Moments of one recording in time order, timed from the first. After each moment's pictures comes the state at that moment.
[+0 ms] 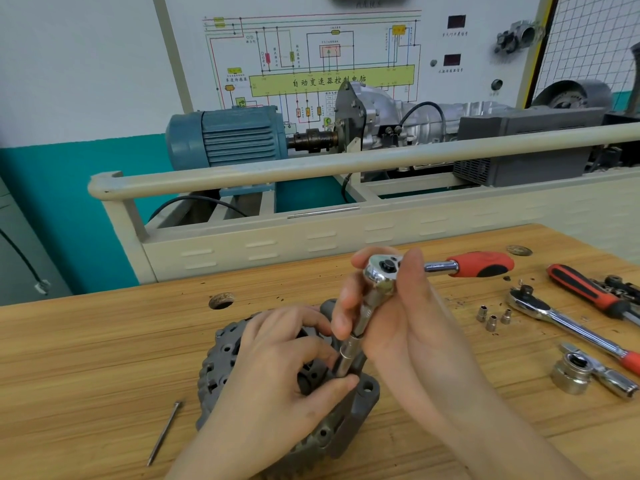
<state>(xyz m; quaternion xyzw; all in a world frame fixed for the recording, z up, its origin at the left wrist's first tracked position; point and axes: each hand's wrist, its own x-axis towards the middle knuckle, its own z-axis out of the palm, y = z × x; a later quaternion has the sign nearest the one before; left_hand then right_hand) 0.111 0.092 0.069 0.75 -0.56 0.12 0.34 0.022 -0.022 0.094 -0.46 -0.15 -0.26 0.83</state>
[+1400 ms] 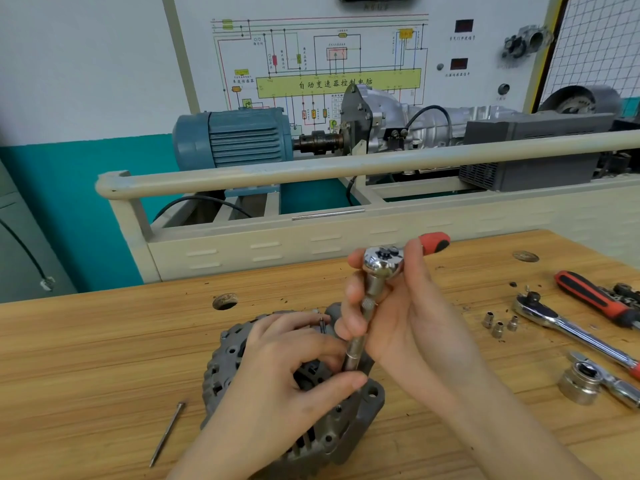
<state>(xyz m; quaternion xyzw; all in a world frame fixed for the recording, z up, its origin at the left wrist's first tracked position) 0.110 0.094 0.076 0.74 -0.54 0.03 0.40 0.036 -0.040 0.089 -0.44 -0.18 -0.18 0.86</state>
